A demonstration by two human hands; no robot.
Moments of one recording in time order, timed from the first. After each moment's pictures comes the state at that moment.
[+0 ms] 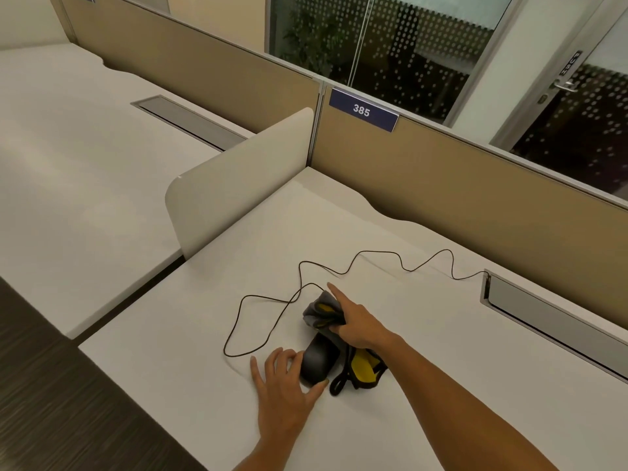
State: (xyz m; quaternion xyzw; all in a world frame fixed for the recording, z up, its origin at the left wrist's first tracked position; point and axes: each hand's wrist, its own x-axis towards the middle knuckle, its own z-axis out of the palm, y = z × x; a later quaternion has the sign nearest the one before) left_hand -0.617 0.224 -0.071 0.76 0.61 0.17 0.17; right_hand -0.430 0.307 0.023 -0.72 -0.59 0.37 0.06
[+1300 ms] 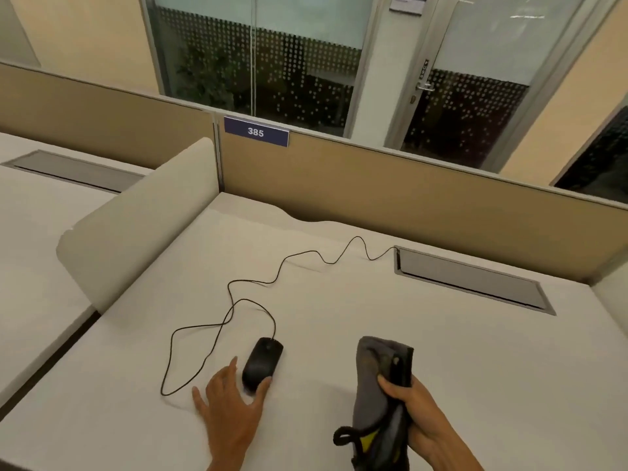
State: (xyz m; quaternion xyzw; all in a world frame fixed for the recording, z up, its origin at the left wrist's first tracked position) left_hand -0.620 0.219 -0.048 0.71 0.62 0.20 0.27; right_hand -0.372 0.052 0.054 -0.60 -0.04 0.53 0.60
